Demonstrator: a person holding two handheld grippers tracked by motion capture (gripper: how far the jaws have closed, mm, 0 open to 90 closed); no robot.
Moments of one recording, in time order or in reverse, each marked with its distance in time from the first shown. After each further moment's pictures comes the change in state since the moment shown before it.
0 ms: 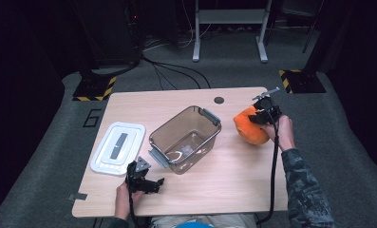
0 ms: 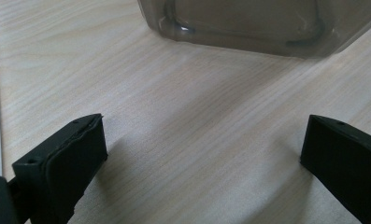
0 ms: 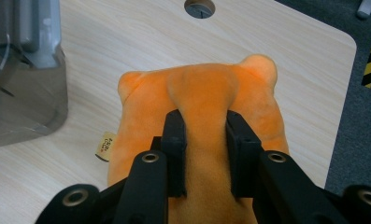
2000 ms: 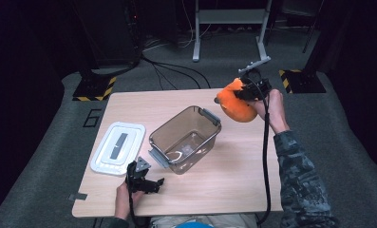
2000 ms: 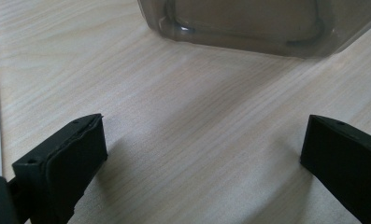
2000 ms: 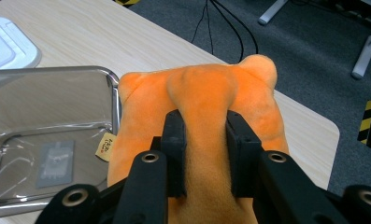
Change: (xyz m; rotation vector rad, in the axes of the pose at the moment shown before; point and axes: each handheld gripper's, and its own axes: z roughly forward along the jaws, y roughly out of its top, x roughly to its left) left arm 0.000 0.000 0.000 -0.005 0.004 0.002; right arm 0.037 0.087 -0.064 -0.137 0.036 -0.095
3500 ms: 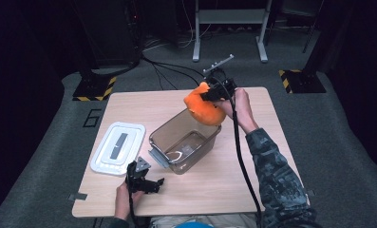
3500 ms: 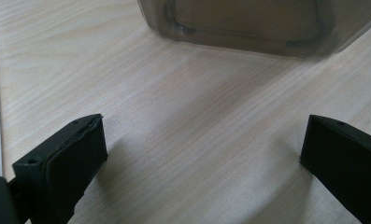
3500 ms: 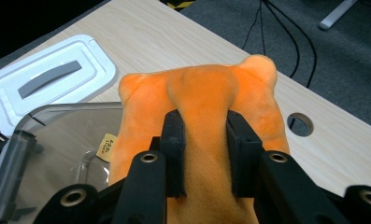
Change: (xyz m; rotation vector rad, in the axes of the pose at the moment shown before) left arm 0.000 0.000 0.000 0.001 0.004 0.004; right arm 0.075 0.045 0.030 0.017 0.180 -0.024
